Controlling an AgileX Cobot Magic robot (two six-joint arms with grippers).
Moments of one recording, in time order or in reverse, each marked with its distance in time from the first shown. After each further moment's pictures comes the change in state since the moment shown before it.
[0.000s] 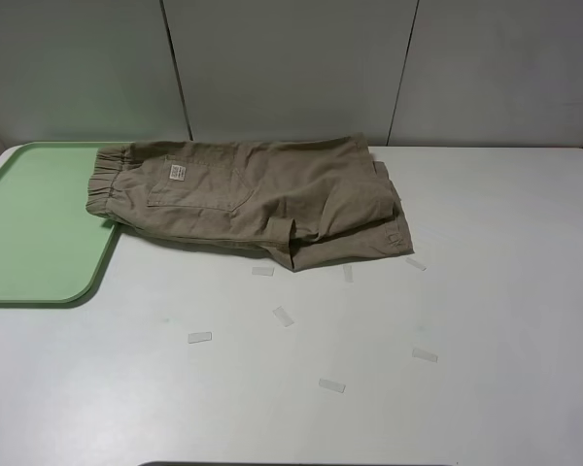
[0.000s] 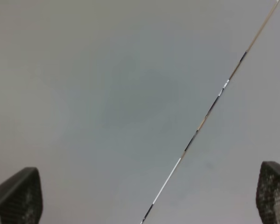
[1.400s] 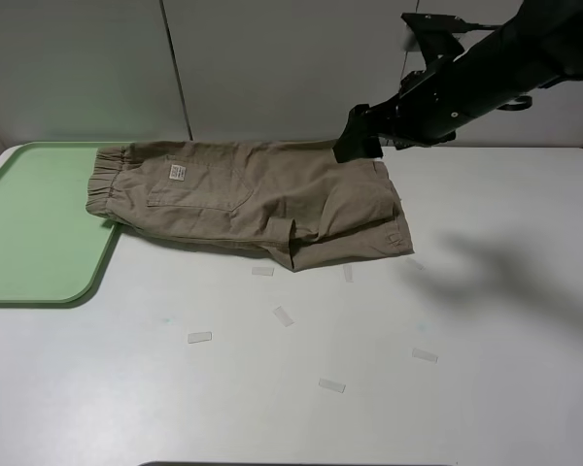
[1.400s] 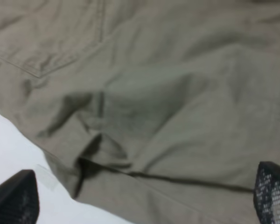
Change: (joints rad) left arm 0.000 0.000 0.000 0.000 0.000 0.003; right arm -0.045 0.589 -0.004 1.034 0.373 -0.599
